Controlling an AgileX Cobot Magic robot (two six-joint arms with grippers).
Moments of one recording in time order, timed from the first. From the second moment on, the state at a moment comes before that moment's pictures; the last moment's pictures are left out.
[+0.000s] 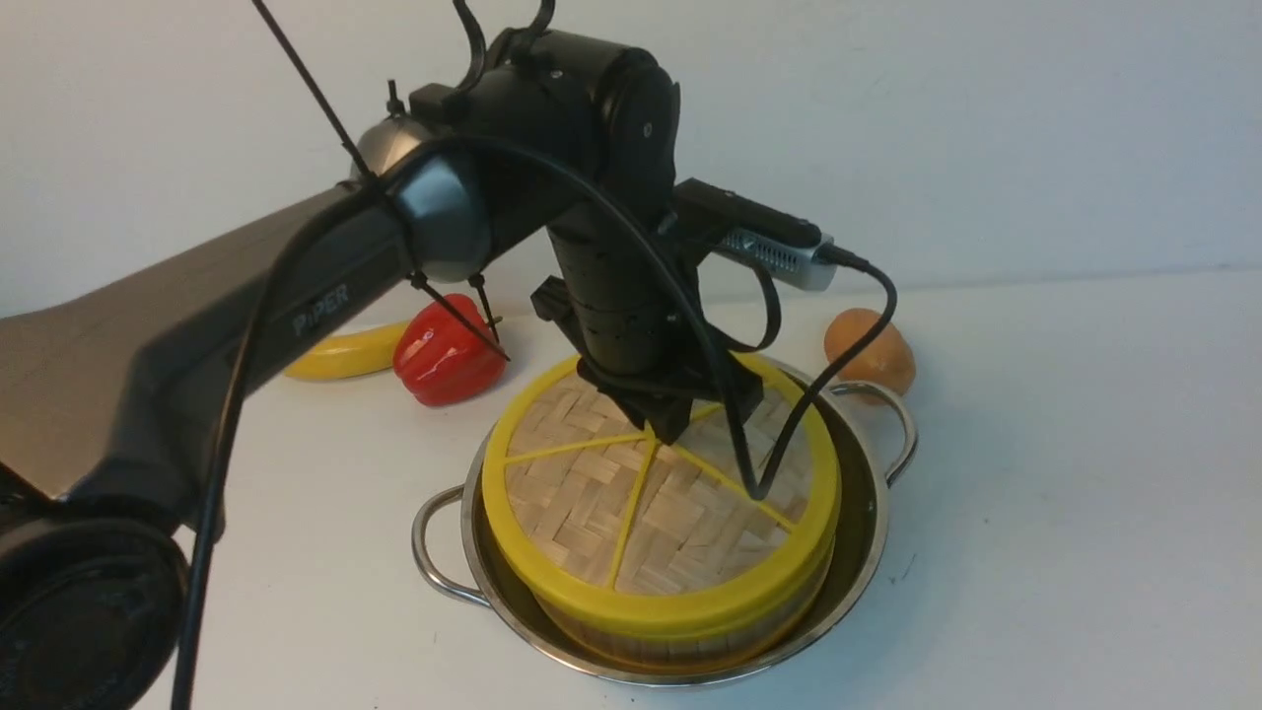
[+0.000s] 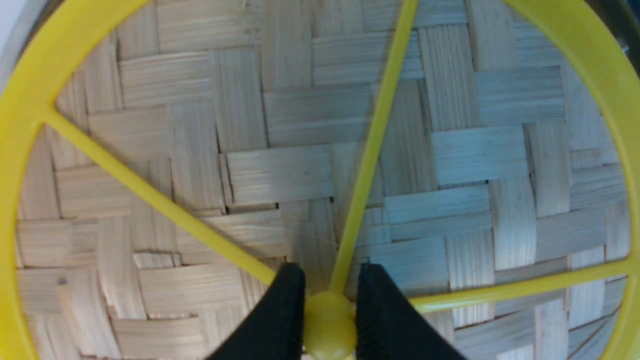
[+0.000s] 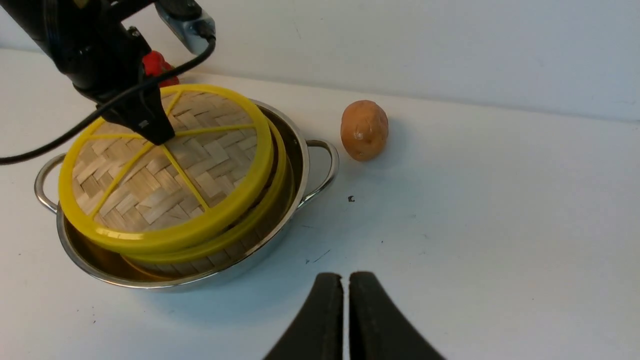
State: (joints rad) right arm 0.33 0.47 -0.90 0.02 1.11 0.08; left arm -0.56 2.07 -1.89 -0.03 1.22 0.07
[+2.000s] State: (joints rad) right arm 0.33 0.47 -0.90 0.02 1.11 0.08; left arm -0.57 2.11 -1.89 0.00 1.18 0.07
